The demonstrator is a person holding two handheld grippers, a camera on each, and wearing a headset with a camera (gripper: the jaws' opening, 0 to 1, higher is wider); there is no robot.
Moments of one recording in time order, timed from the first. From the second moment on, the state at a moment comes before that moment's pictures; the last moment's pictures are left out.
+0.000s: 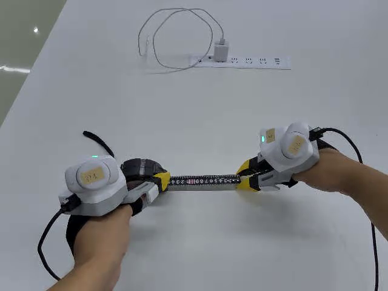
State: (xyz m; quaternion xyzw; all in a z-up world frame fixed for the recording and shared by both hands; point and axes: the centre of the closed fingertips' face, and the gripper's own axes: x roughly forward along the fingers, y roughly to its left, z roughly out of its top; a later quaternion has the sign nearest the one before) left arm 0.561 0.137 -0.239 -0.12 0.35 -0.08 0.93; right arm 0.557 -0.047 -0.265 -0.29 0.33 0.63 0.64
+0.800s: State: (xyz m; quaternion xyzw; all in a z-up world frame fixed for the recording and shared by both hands) left arm 0.560 0.136 -0.237 -0.12 0.35 -0.08 0.93; right arm 0.557 -0.021 -0.266 -0.28 0.33 0.64 0.64
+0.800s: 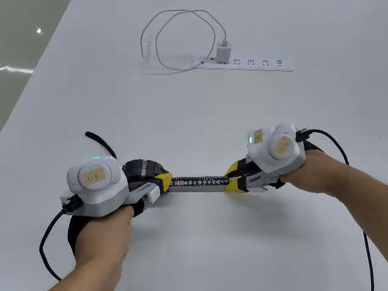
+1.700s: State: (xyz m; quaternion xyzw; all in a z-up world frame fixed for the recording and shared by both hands) left arm 0.561 0.137 -0.239 -0.12 0.35 -0.08 0.93; right arm 0.554 0.005 -0.266 -0.26 0.32 0.65 0.64
